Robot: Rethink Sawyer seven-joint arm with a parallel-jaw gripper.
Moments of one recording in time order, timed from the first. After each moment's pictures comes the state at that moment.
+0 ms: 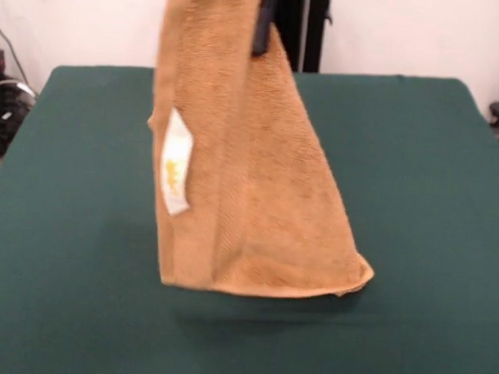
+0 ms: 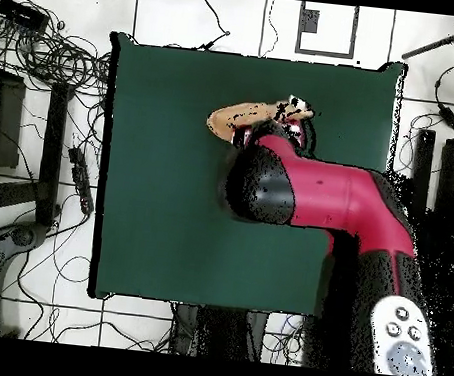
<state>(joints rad) -0.37 -0.93 0.22 1.65 -0.26 0.44 1.49</state>
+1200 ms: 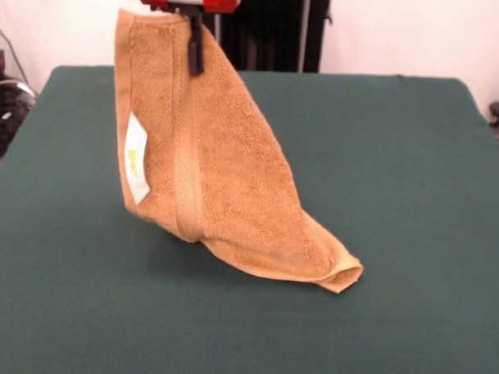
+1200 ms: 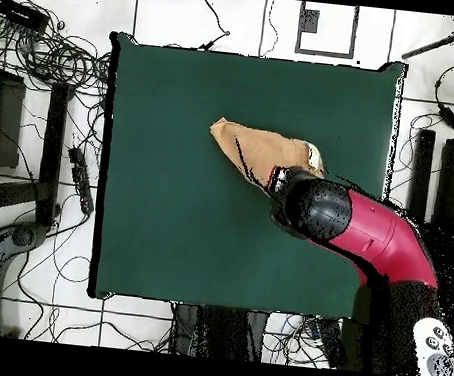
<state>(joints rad) -0.41 -0.82 0.06 1.72 -0.05 0.58 1.56</state>
